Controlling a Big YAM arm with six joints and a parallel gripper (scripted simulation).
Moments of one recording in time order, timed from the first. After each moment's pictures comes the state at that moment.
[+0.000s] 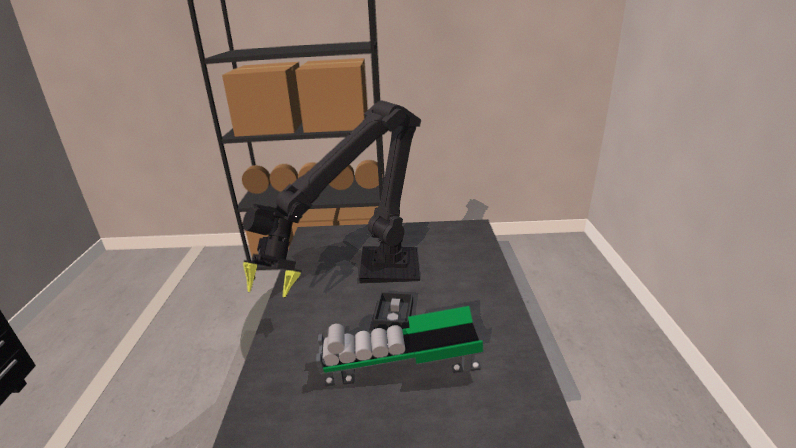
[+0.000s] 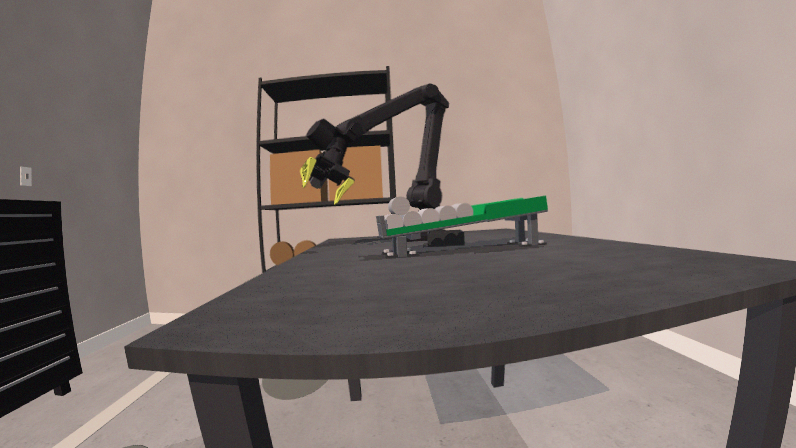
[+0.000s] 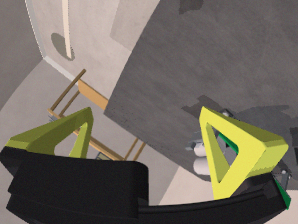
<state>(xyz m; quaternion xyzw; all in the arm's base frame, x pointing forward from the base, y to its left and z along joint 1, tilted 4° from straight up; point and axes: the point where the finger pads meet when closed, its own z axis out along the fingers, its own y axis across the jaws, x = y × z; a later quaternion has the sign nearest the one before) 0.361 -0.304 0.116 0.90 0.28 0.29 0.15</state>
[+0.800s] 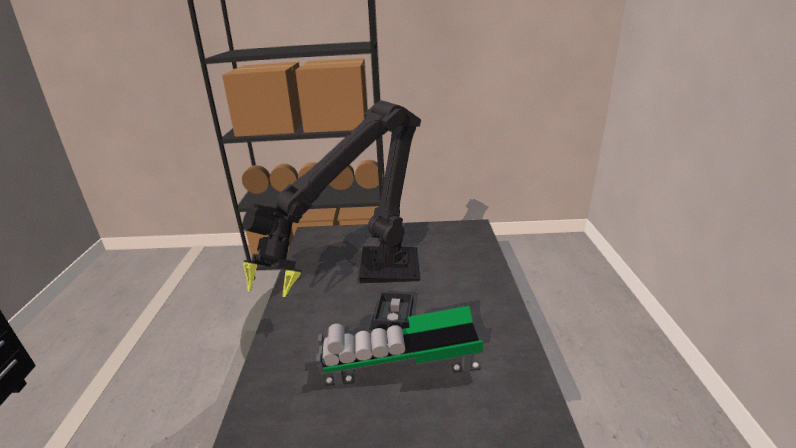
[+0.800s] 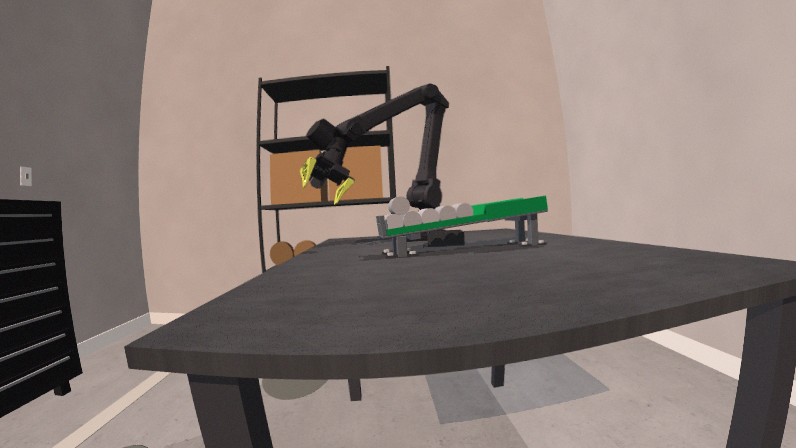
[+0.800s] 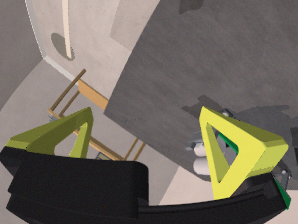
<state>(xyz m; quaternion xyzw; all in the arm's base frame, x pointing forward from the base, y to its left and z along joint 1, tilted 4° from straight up) 0.361 -0.304 0.116 0.90 0.28 0.29 0.15</state>
